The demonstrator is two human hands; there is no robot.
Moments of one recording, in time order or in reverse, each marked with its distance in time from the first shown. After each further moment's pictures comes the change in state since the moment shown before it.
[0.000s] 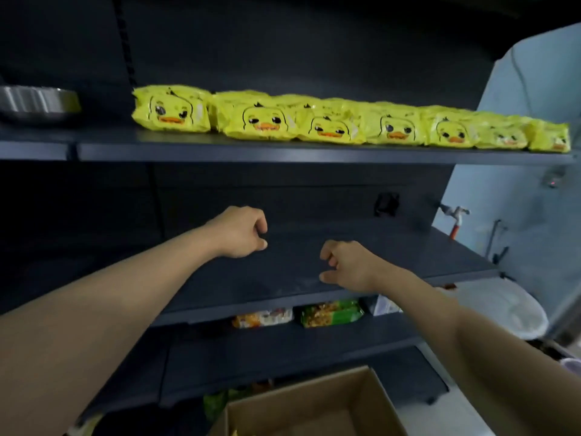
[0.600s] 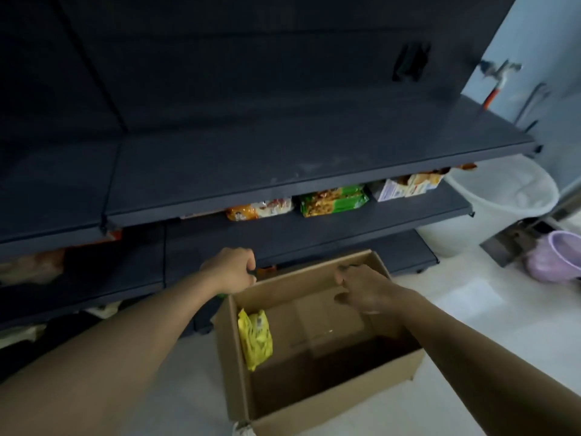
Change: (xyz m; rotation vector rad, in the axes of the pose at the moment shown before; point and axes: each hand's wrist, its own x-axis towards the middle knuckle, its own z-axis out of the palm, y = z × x) left_hand -0.017 -0.101 0.249 0.015 -0.502 -0.198; right_hand -0.041 0.084 0.218 -0.006 -0.444 0.160
